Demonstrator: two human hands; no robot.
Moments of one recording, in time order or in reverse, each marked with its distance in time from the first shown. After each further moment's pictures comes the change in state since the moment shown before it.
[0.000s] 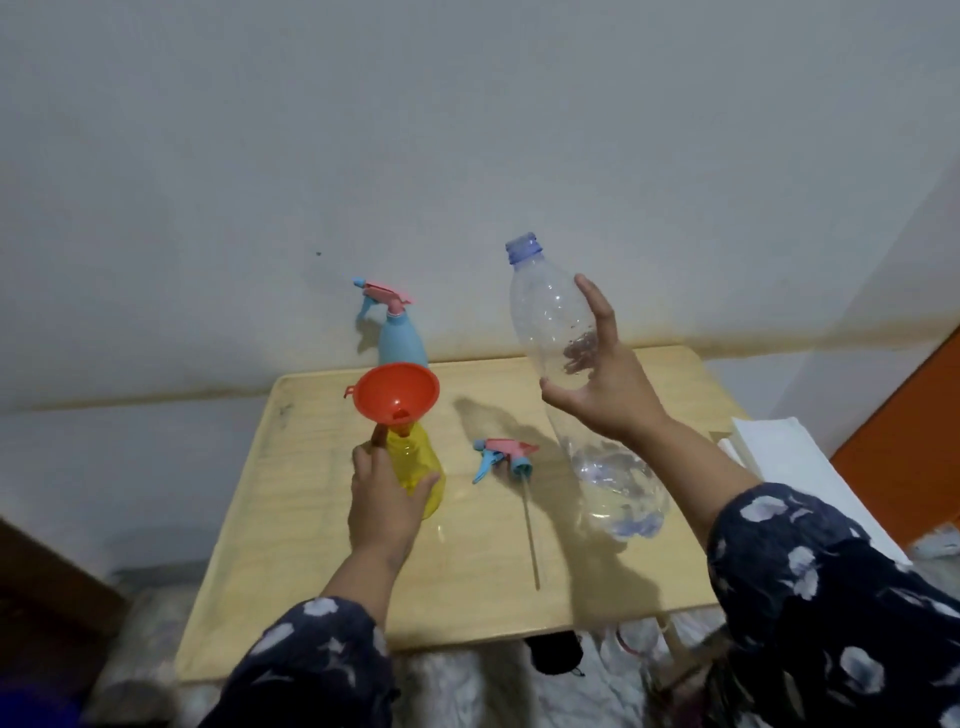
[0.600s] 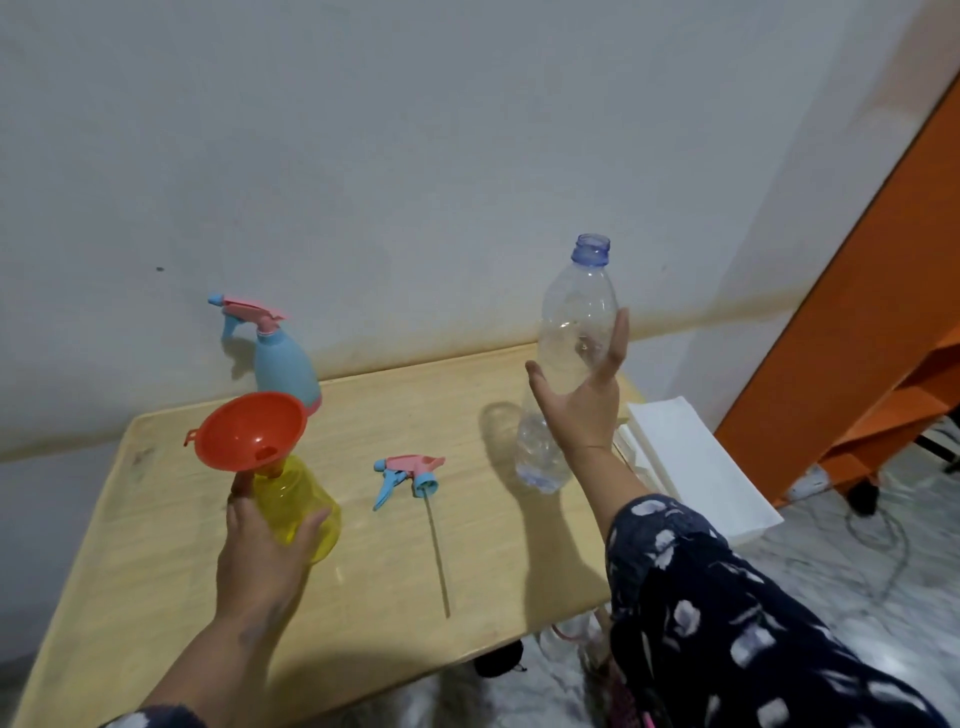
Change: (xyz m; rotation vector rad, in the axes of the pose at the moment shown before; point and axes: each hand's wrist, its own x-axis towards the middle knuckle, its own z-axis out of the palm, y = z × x) left_hand 0.011 -0.012 0.010 -0.034 -0.031 -0.017; right_hand -0.009 0.097 -0.013 0.003 0.640 0.212
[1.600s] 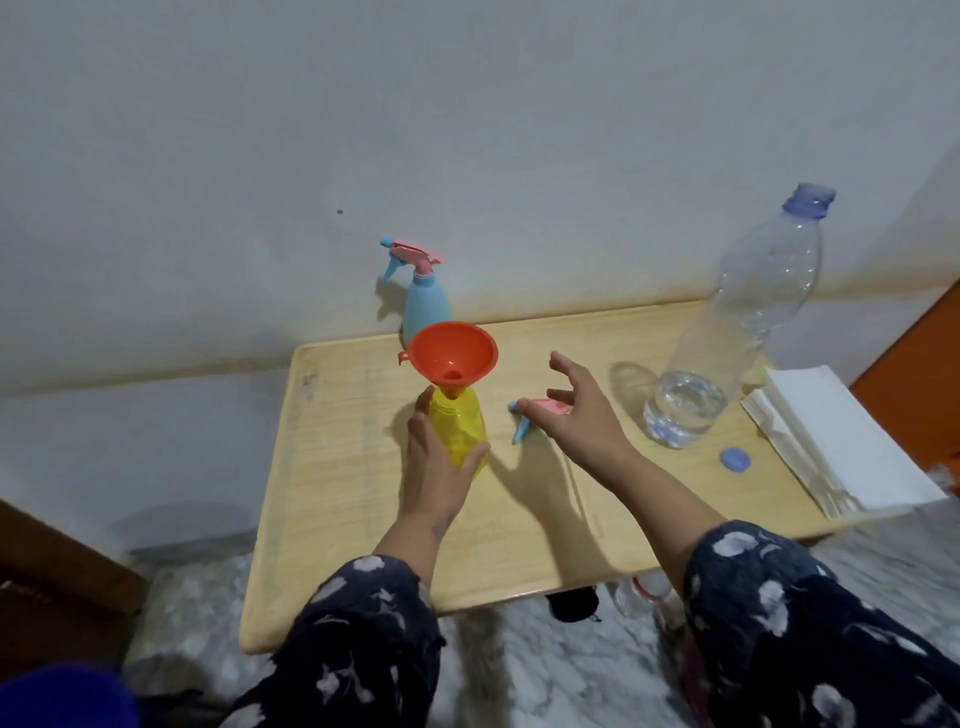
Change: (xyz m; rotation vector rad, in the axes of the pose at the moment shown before) left_hand -0.001 -0.015 -0.007 -0.043 -0.198 0.022; right_hand -0.126 -0.091 0.064 0.155 -0.689 0.272
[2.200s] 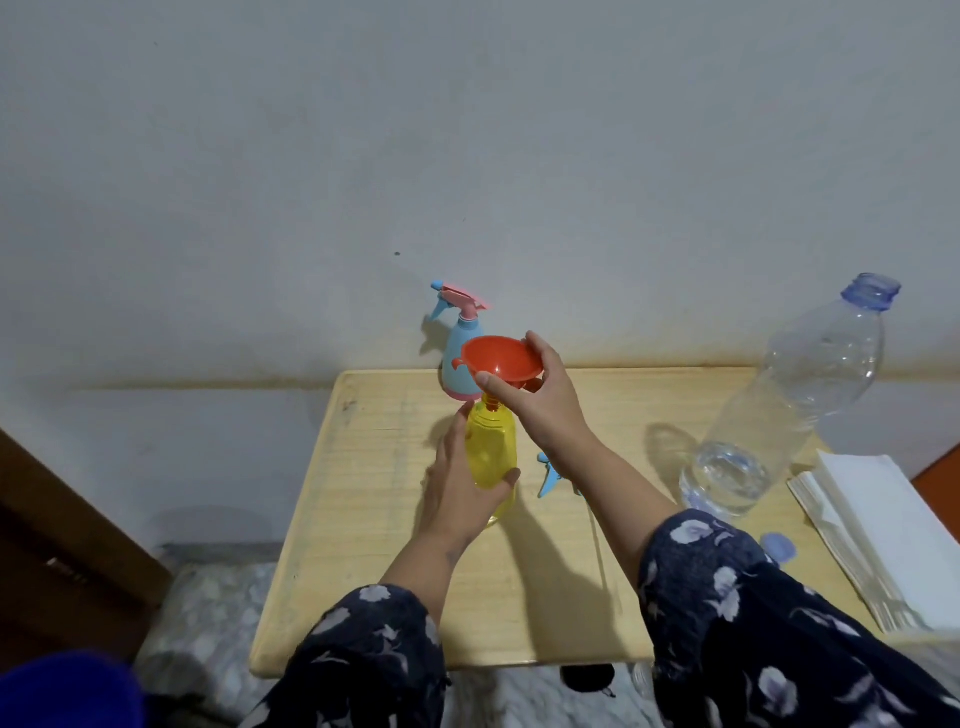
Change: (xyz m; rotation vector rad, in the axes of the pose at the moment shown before) left_hand 0.007 0.027 -0.020 -0.181 0.084 0.103; right_hand 0.045 -0.072 0.041 0.214 -0.089 -0.078
